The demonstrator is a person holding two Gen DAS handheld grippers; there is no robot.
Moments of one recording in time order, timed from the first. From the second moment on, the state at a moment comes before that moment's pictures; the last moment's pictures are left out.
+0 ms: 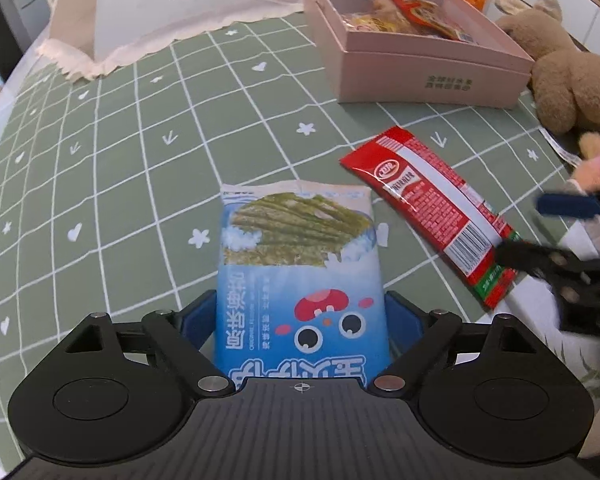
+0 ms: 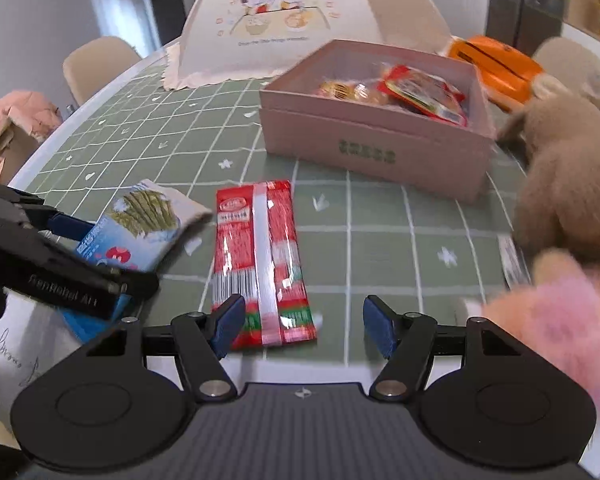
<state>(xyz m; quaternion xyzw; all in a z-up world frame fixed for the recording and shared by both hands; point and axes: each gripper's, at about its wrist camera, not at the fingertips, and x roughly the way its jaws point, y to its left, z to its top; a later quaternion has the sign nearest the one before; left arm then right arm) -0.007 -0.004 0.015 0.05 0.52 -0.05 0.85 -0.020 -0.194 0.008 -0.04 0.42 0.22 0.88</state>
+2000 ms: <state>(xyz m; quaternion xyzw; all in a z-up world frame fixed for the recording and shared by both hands) 0.104 0.013 0.166 -0.21 0.29 -0.19 0.91 0.027 -0.283 0.234 0.00 0.25 0.15 0.96</state>
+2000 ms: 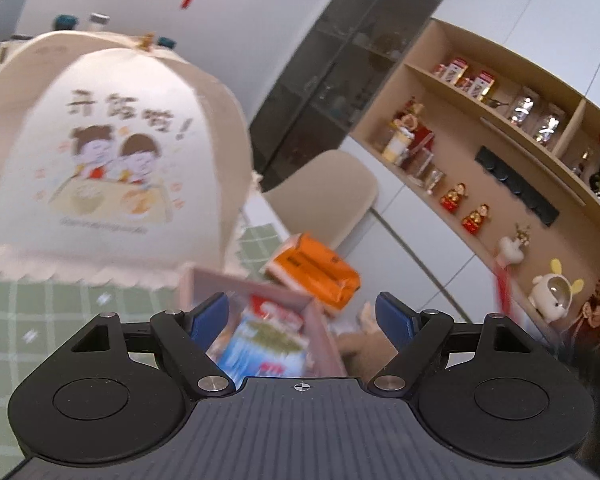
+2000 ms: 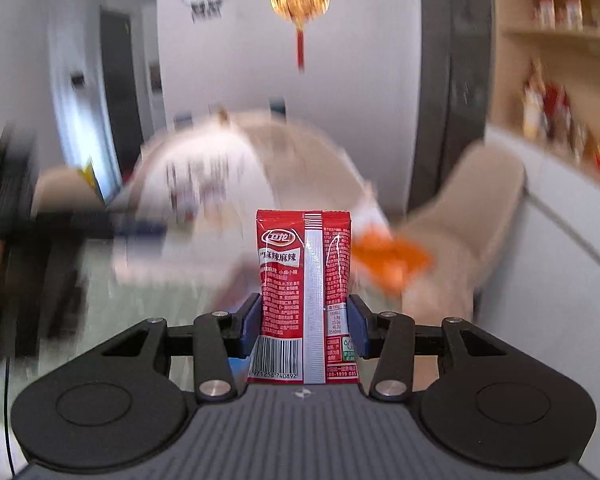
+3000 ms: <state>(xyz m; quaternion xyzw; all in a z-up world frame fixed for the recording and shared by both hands) 0.002 0.014 0.001 0.00 0.39 -0.06 0.92 0.005 -0.172 -0.012 0.00 0.39 0.06 0.92</state>
